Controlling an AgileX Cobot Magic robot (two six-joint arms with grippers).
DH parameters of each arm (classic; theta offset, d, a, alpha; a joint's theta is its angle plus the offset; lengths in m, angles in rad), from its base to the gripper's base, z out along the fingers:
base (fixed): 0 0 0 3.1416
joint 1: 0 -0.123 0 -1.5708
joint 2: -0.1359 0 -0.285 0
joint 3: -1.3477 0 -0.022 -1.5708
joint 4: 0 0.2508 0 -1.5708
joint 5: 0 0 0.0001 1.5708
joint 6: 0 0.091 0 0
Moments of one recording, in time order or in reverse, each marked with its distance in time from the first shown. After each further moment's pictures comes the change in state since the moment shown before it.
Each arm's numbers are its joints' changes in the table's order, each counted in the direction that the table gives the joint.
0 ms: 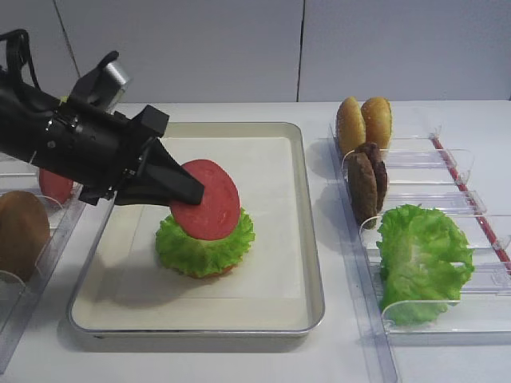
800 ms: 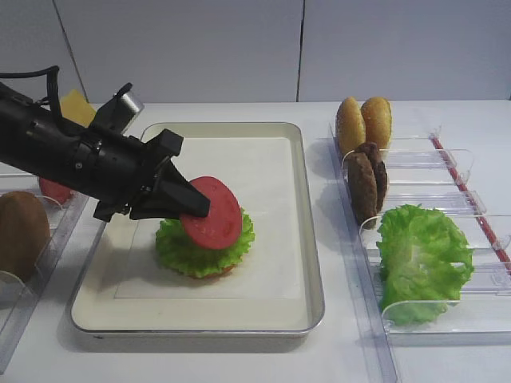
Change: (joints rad) left arm 0.000 -0.147 0.000 -0.084 -0.061 0.070; right arm 0.000 0.000 0.000 -0.006 0.000 0.014
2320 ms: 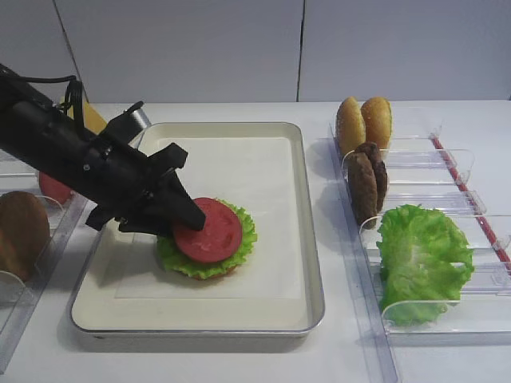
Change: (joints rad) left arm 0.000 -0.086 0.090 0.183 0.027 -0.180; right arm 0.000 0.000 0.000 -0.006 0.000 0.007
